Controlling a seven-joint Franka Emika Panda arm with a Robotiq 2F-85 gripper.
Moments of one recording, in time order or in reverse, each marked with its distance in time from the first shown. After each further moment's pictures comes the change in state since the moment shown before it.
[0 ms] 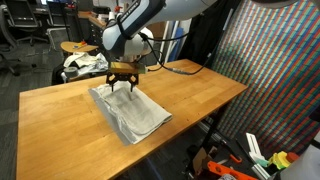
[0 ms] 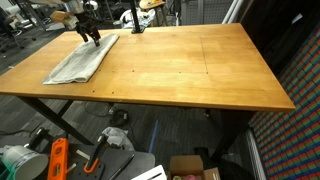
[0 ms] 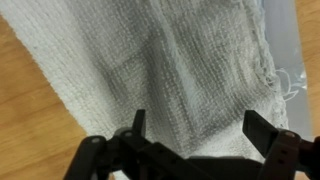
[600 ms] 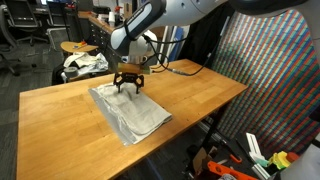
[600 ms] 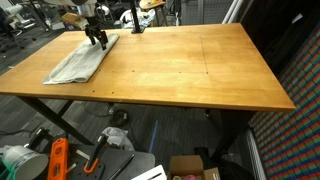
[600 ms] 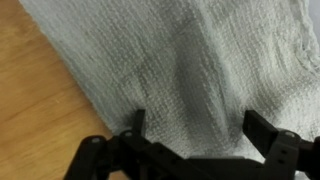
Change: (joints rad) arm -0.072 0.063 0.009 0.068 0.058 -0.085 -0.020
